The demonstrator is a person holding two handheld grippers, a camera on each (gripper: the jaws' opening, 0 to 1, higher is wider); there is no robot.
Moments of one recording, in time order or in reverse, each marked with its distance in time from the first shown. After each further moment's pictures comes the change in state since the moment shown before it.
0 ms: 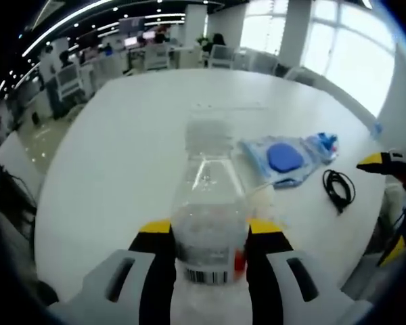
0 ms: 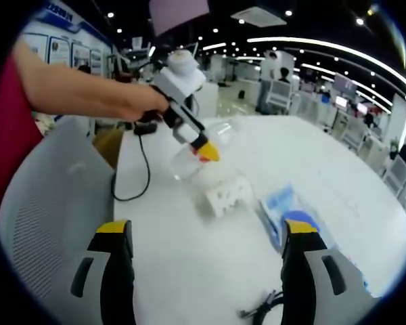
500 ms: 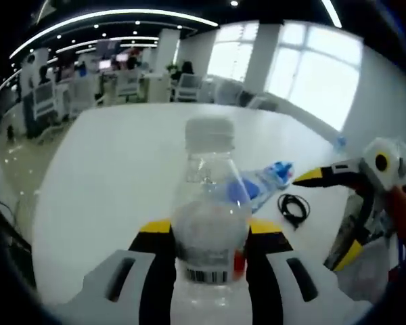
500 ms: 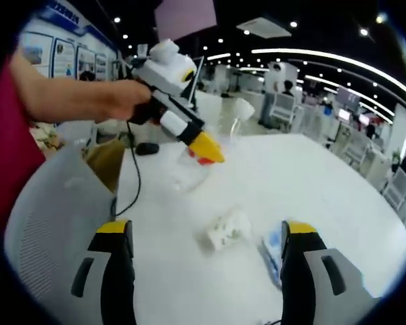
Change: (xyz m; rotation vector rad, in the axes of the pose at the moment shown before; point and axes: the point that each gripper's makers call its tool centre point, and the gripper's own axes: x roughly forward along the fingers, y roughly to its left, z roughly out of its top) left arm -0.074 -0.025 0.064 0.039 -0.191 -0.273; right arm 0.023 0.004 0.073 -0.027 -0.089 0.025
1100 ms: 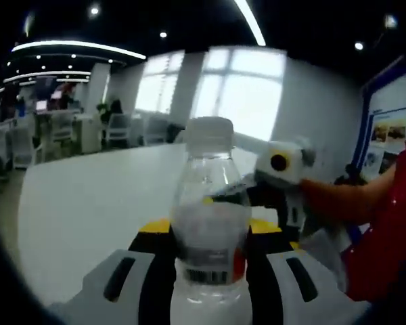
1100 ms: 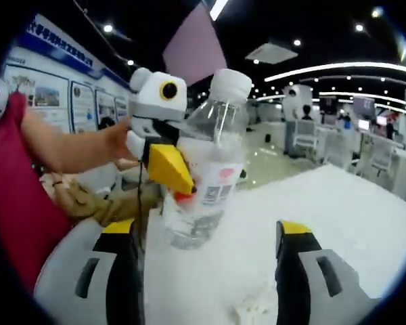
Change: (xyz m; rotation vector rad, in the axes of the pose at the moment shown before) left arm -0.083 -0.070 0.079 0.170 -0.195 -0.485; right arm 0.020 0.016 0.124 0.110 -0.290 0.210
